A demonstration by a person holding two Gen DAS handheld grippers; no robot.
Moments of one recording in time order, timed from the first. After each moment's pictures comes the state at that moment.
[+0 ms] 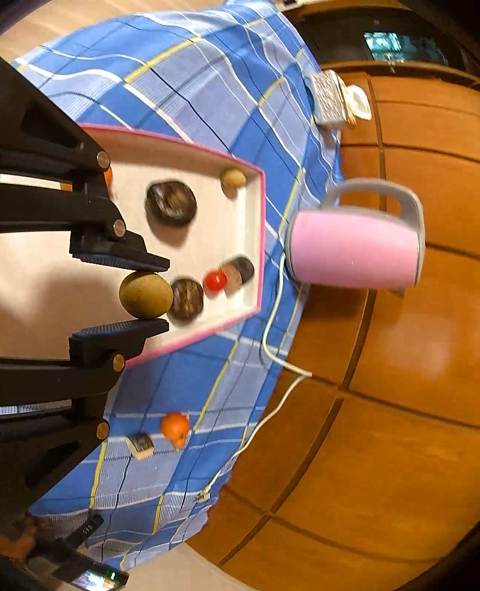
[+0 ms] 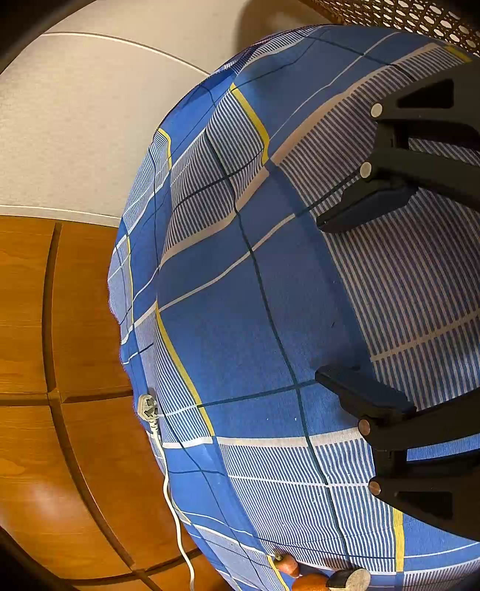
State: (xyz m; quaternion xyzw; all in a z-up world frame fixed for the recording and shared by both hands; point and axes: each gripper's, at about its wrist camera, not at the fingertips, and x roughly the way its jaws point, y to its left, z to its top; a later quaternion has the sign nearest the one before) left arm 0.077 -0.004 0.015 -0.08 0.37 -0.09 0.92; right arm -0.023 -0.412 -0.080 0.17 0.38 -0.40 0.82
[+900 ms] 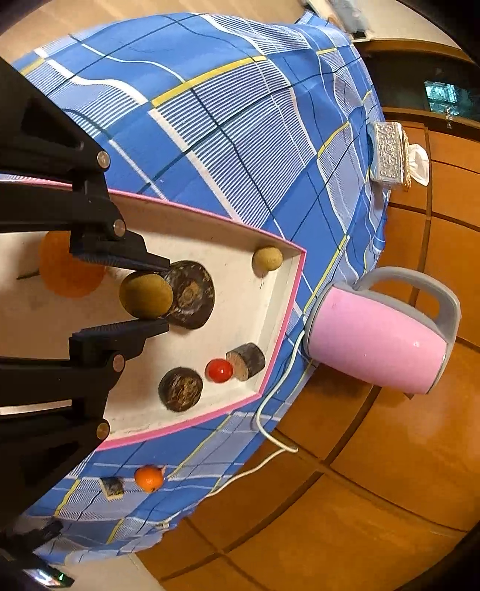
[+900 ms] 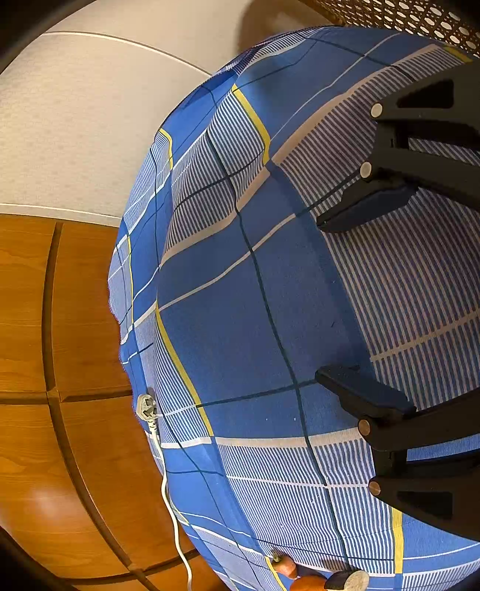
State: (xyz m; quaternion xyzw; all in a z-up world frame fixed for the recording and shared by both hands) left arm 0.107 0.057 -0.024 -0.16 0.41 -0.02 0.90; right arm -0.022 -0.411 -0.079 0.17 0.38 -0.40 0.82
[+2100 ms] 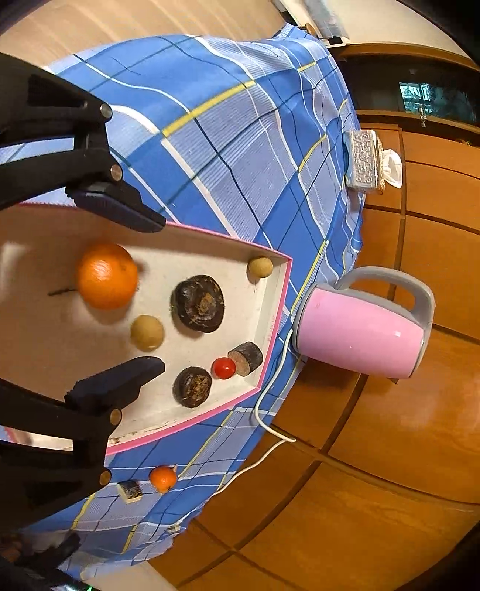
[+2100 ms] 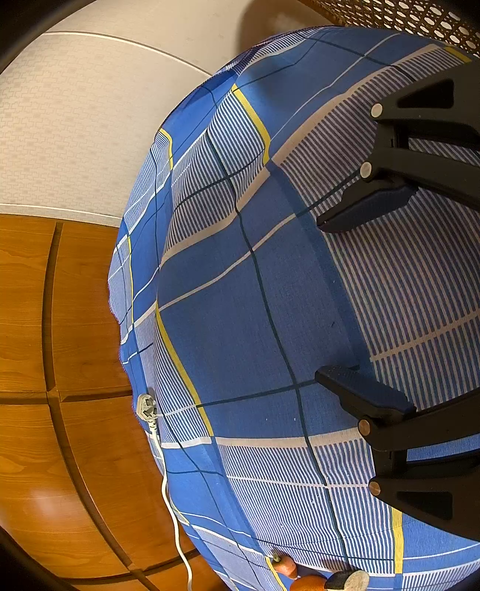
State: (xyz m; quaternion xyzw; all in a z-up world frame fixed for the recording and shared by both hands) left arm 0.064 0.060 -0.017 -0.13 0.37 -0.02 0.92; right arm -0.023 -0.410 -0.079 0.17 0.38 -0.40 0.82
